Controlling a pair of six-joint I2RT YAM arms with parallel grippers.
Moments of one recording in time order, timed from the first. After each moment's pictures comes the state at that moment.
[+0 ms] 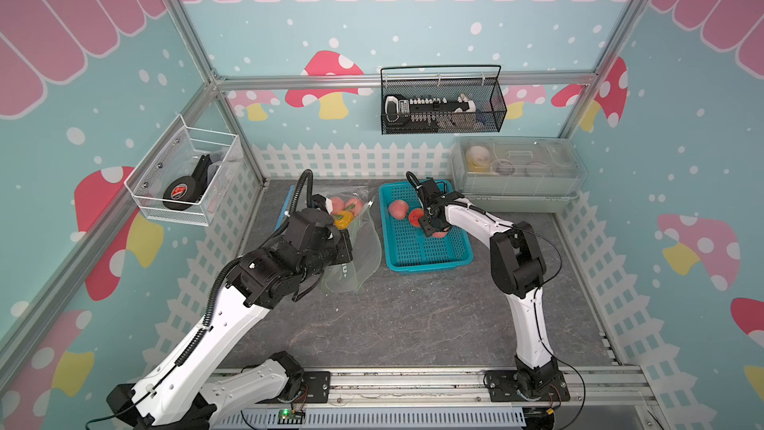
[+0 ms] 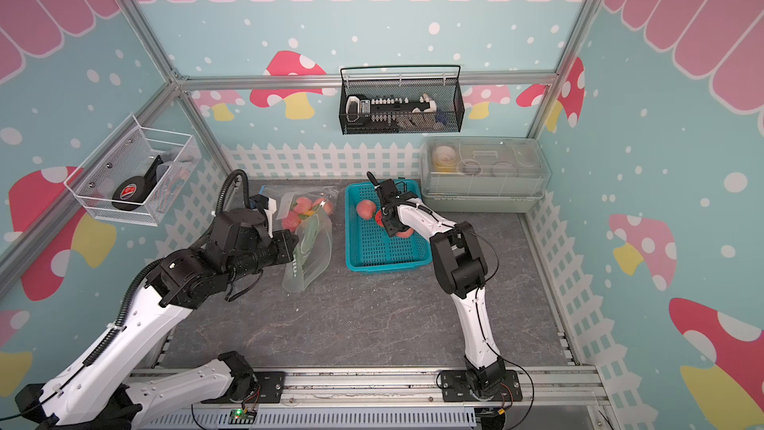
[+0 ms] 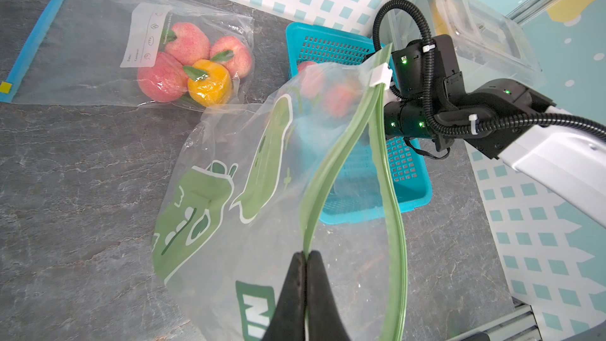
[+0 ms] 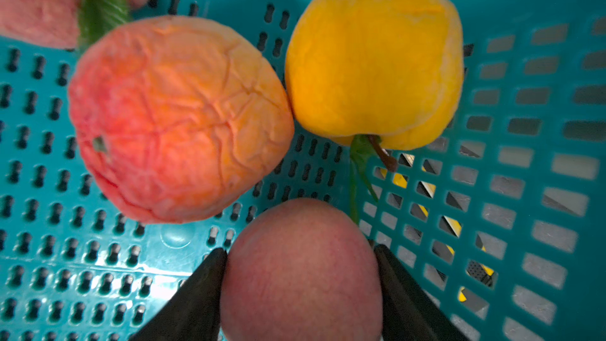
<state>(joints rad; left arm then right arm) -0.63 1.04 1.30 -0.93 -0.17 -0.64 0.48 2.21 1.81 -0.78 0.28 -0.01</state>
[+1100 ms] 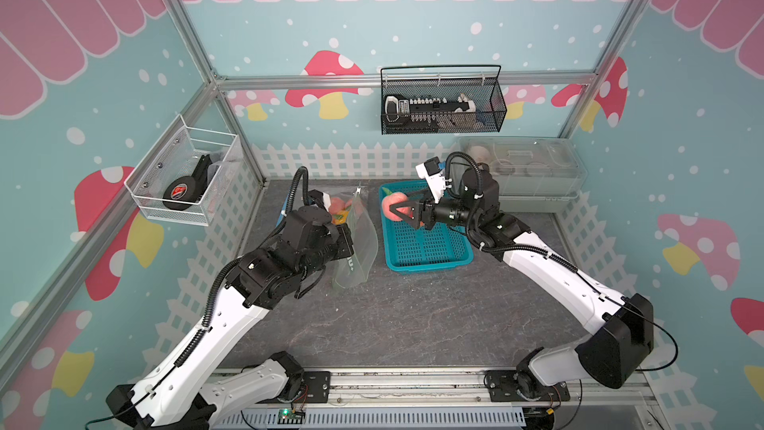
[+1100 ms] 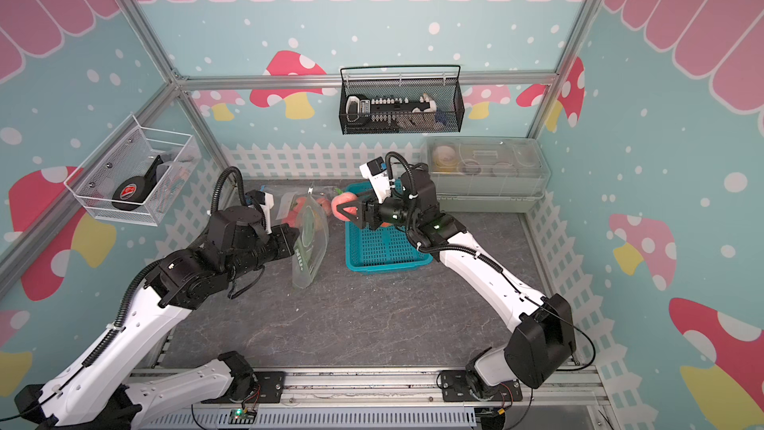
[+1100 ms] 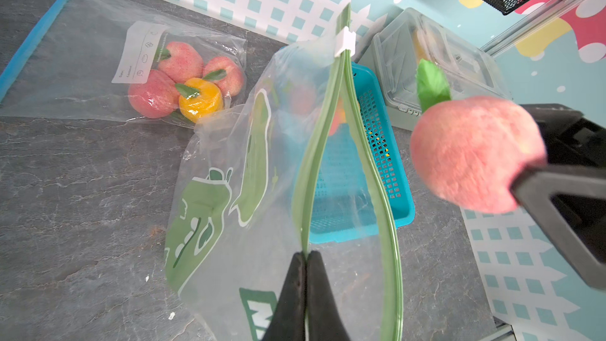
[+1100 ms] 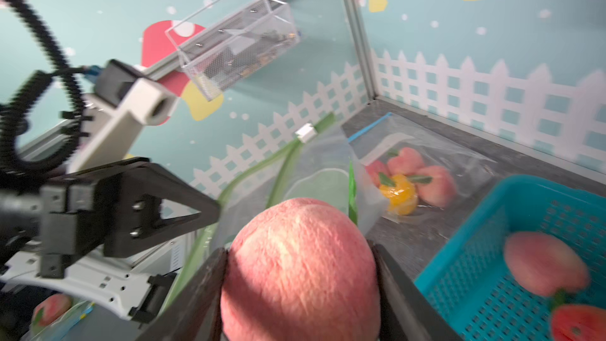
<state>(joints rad) -0.63 1.04 1.30 -0.86 -0.19 -0.67 0.62 1.44 1.32 -0.04 -0.64 0.31</state>
